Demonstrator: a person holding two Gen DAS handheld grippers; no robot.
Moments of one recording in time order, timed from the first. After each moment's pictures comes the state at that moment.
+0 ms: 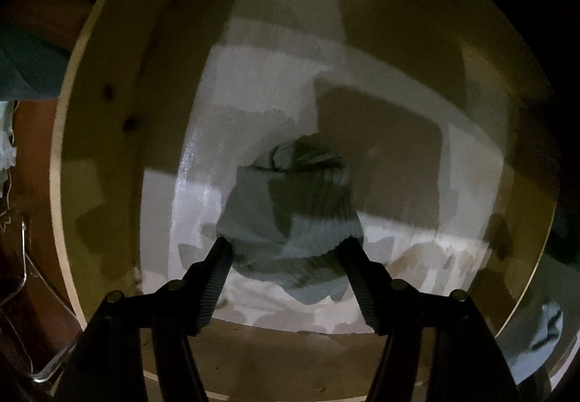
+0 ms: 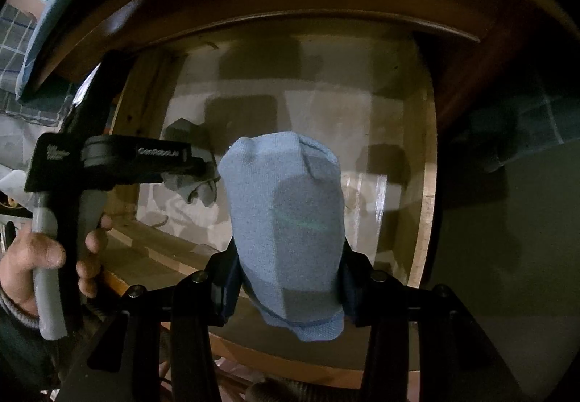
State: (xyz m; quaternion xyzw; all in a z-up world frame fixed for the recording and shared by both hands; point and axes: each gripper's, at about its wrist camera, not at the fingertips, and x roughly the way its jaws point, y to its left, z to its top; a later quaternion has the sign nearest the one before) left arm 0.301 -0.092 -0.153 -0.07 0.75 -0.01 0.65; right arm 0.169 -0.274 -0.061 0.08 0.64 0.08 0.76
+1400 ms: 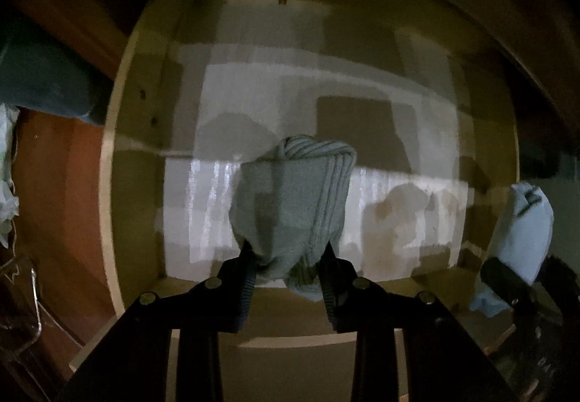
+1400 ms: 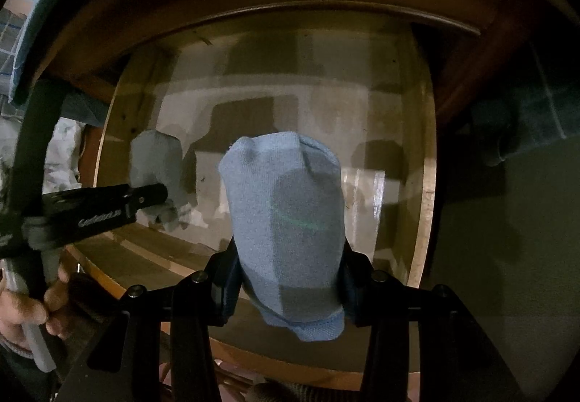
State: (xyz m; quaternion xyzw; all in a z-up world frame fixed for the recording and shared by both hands) left arm 0.236 -0.088 -0.111 -0.01 0.70 -0.08 0.71; right arm 0.174 -0.270 -0.069 0.08 0.64 0.07 0.76
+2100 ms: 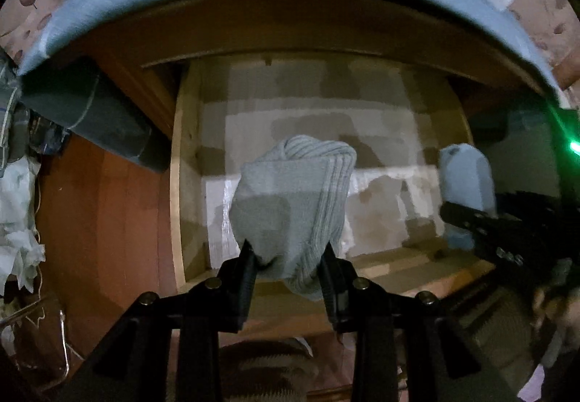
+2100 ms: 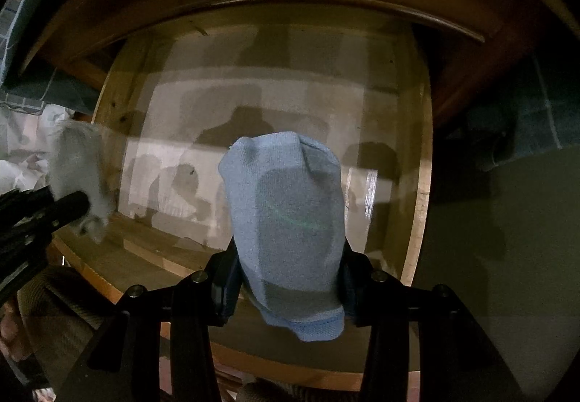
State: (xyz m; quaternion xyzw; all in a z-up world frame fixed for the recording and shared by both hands) left arm 0.178 -0.062 -0.027 0.05 0.62 -0.12 0.78; right arm 0.177 -0.266 -0.072 0.05 0.65 0.06 0.75
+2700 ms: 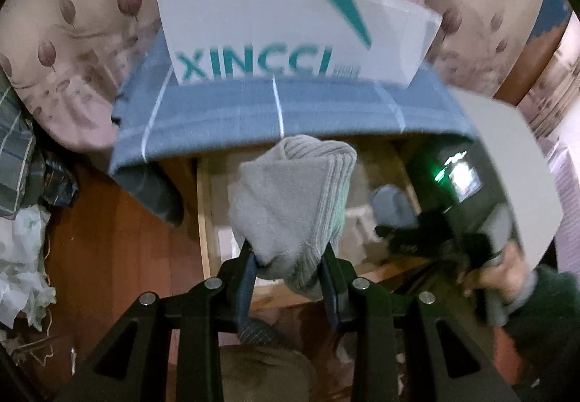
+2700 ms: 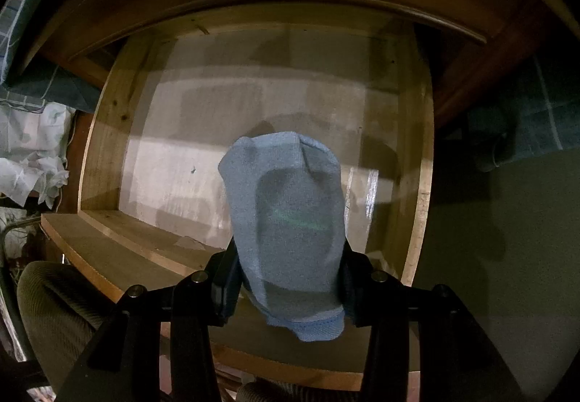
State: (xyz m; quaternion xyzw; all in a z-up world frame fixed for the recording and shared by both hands) left arm 0.139 -0.046 0.101 0.05 0.51 -0.18 0.84; right arm 0.176 -0.267 -0.071 0.05 0.65 0.06 0.75
